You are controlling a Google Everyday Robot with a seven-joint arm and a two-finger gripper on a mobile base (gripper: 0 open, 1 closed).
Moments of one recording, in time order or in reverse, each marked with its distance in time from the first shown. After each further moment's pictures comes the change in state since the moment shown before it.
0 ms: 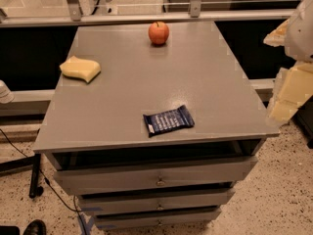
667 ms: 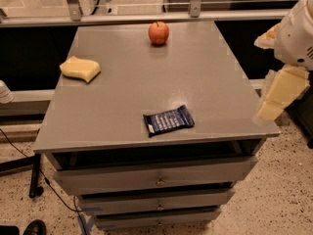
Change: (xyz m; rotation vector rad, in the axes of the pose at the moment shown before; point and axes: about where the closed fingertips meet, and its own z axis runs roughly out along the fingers) arm -0.011 -0.005 0.015 0.002 -0.064 0.001
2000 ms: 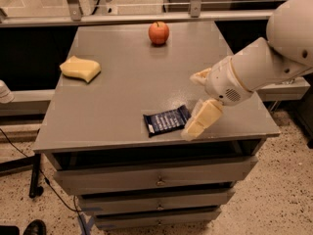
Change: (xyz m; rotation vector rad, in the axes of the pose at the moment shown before) arm -0.087 0.019 0.134 -0.190 -0.410 0.046
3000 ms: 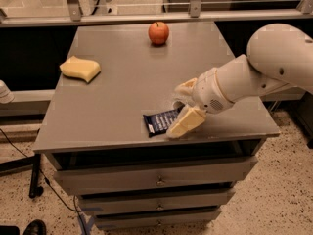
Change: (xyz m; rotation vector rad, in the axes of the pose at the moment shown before) arm -0.002 -0.007 0.047 0.002 -0.073 -0.036
